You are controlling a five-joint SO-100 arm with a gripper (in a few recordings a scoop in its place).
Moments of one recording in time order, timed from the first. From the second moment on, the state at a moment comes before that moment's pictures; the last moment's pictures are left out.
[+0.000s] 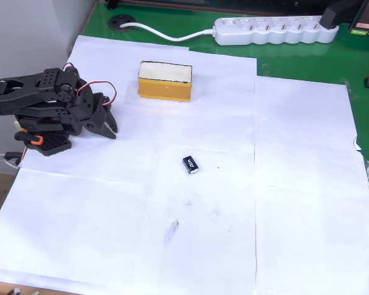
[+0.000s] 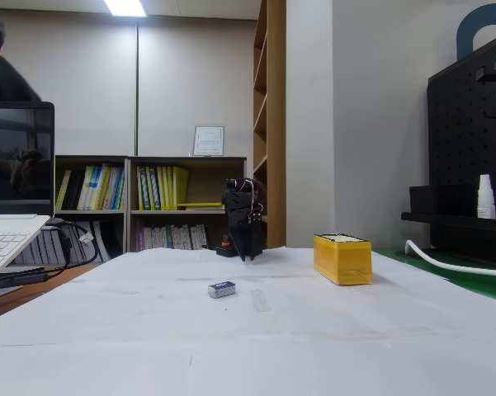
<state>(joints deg) -0.3 -9.8 5.1 80.2 -81.0</state>
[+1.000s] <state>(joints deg) 3.4 64.2 85.1 88.7 -78.7</state>
